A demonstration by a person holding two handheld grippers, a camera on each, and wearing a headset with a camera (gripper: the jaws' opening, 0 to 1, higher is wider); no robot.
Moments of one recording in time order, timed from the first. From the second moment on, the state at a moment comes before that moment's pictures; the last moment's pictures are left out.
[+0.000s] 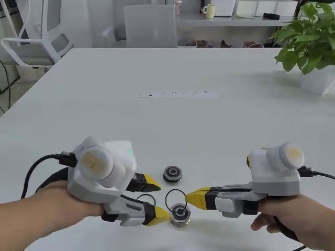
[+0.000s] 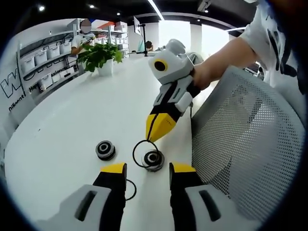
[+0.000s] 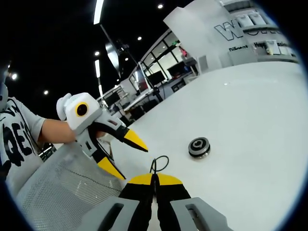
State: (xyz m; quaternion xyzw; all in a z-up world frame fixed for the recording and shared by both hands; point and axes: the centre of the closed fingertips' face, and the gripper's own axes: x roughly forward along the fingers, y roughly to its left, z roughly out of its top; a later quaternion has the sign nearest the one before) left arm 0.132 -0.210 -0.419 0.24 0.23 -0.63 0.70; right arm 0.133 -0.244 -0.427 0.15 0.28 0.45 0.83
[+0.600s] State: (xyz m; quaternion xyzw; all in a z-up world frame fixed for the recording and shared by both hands) left arm 0.149 -0.170 -0.390 0.19 0.22 -0.59 0.75; right arm 0.151 -0.216 -0.420 0.12 0.30 0.48 0.82
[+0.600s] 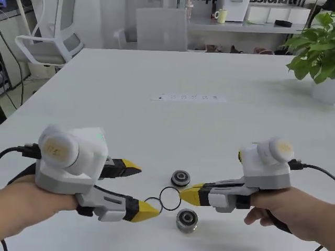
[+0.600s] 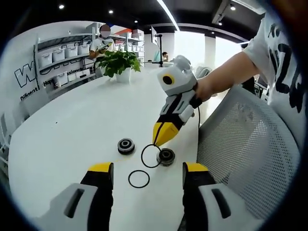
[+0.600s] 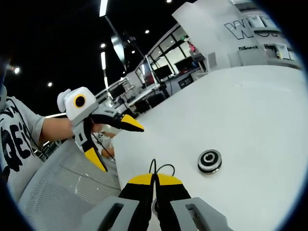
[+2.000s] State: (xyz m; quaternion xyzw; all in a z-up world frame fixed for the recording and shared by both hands) left arm 0.164 -0.138 -0.393 0.16 0.22 -0.56 0.78; right arm 0.172 -0.189 -0.470 0.09 0.36 0.48 0.80
